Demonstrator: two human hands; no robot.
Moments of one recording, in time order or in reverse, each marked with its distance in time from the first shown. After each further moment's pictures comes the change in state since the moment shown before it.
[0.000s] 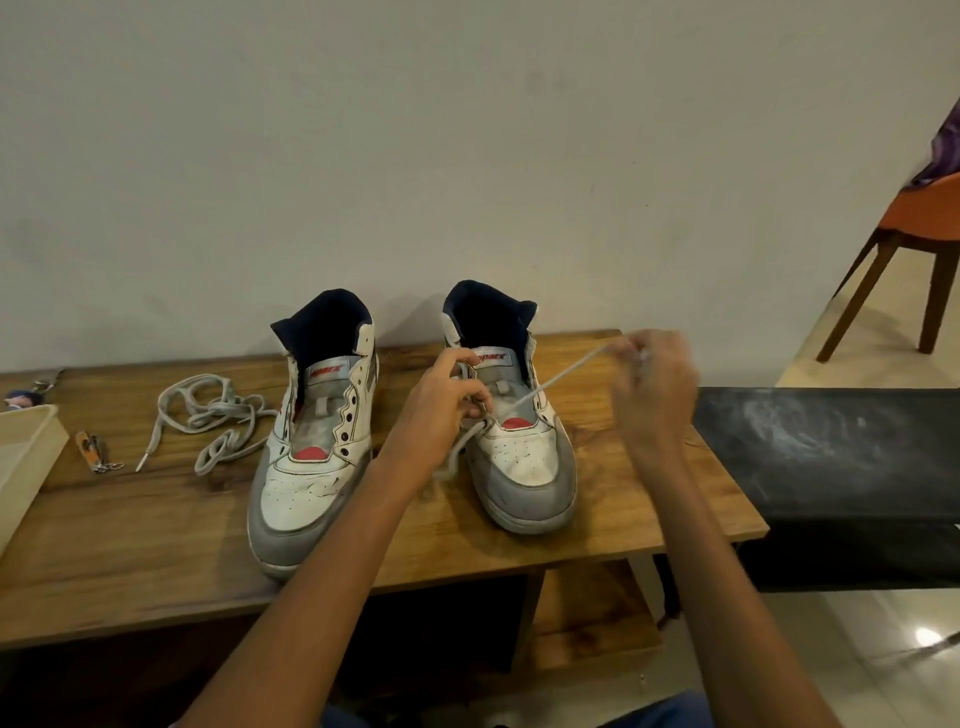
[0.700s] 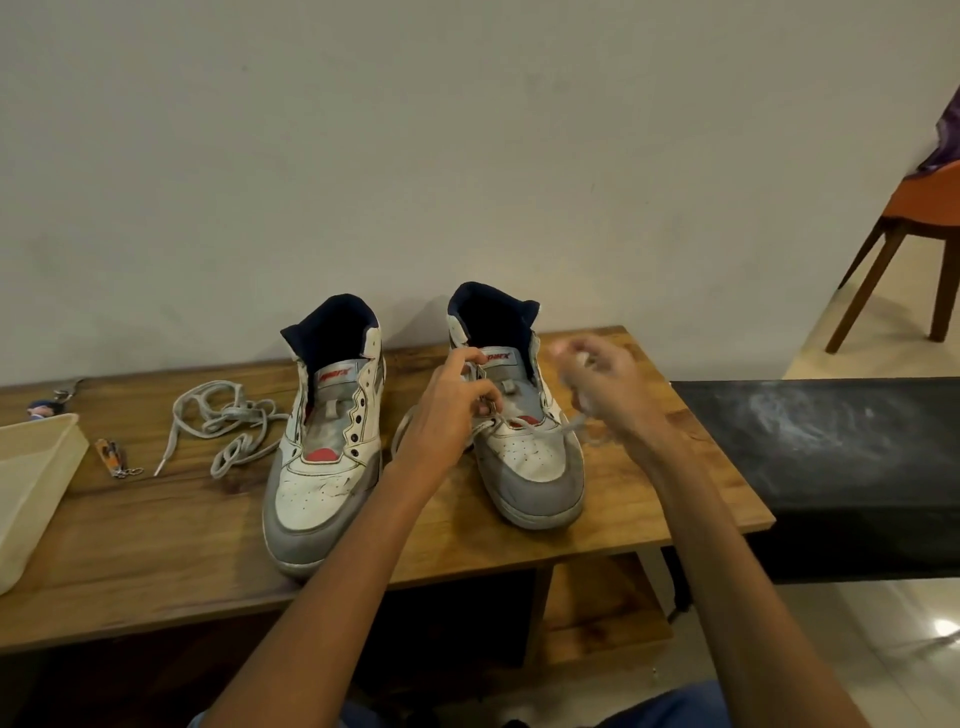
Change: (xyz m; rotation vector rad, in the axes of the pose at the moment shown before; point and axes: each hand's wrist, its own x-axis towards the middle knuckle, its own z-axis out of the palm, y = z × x) left_hand -0.003 0.000 0.003 0.141 -0.014 0.092; right_hand -0.003 -0.025 -0.008 0.389 -0.636 0.151
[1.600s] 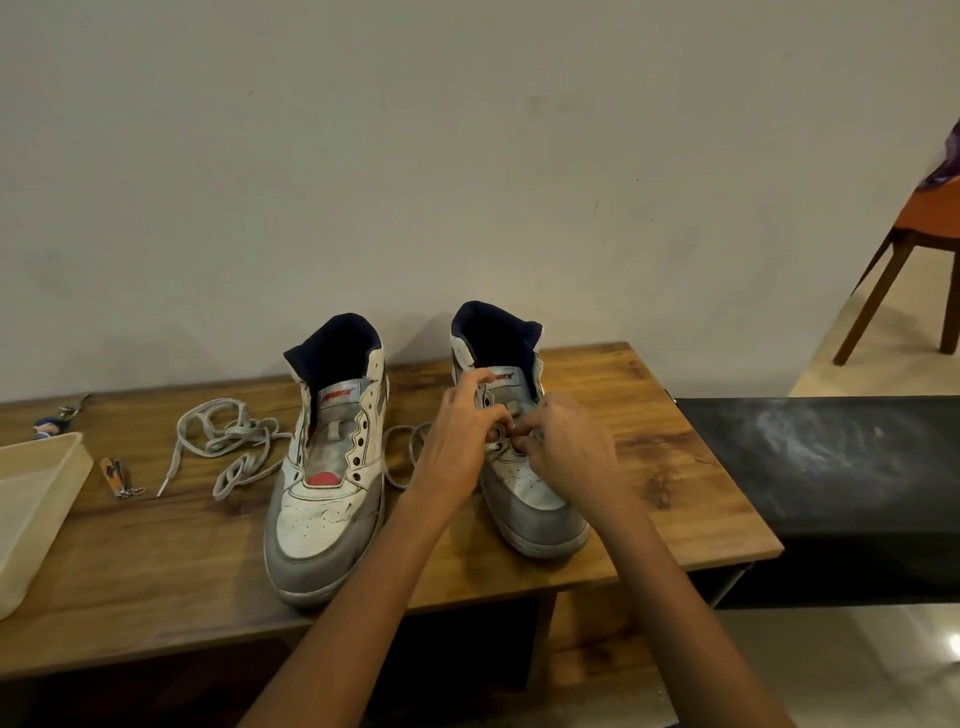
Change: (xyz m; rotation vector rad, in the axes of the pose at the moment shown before) left_hand 0.000 0.008 0.010 0.143 -0.001 0.008; right_hand 0.000 0.013 0.042 -0.821 -0.076 -0.153
